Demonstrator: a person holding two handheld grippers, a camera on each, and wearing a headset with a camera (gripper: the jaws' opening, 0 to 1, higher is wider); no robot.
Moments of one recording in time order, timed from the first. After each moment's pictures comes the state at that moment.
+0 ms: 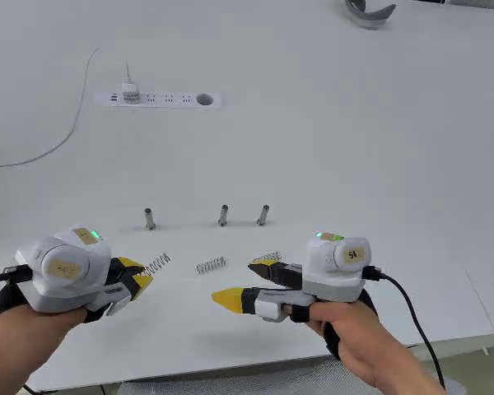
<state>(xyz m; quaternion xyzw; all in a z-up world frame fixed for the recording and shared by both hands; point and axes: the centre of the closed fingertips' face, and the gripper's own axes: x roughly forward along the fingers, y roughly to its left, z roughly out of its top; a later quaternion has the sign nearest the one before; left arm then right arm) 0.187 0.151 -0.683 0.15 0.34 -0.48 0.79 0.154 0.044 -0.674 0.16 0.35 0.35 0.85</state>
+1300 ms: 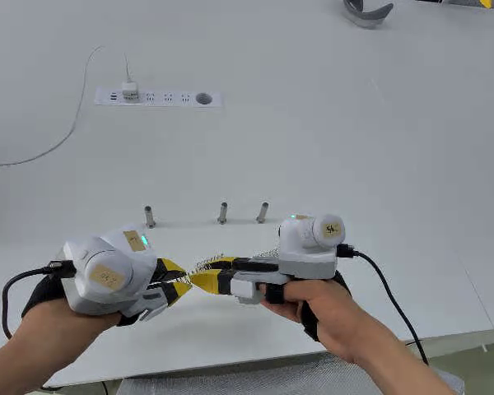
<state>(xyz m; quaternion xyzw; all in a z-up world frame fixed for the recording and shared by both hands) 0.151 0.097 -0.660 0.19 0.30 -0.57 0.74 0.158 0.087 -0.650 0.23 0.35 0.40 0.81</state>
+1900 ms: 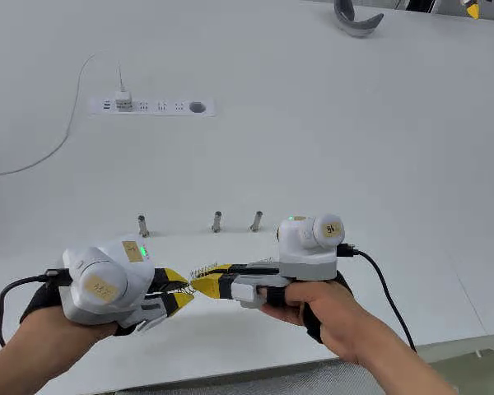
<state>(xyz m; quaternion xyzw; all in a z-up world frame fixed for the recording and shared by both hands) 0.147 0.083 -0.653 0.18 0.28 -0.60 0.72 0.155 0.083 -0.634 0.19 0.36 0.43 0.81</state>
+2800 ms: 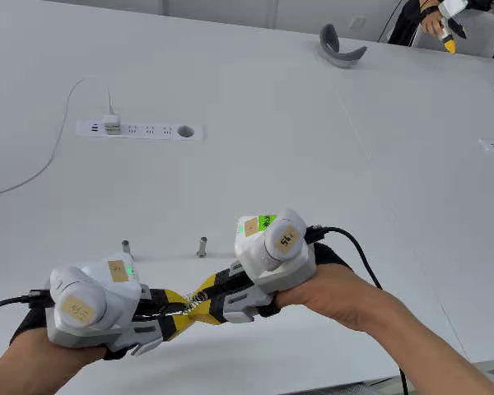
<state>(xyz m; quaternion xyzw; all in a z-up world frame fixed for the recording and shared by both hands) 0.141 0.059 -0.634 0.13 0.25 -0.64 0.72 0.143 0.077 -0.623 -0.13 0.37 0.55 0.74</state>
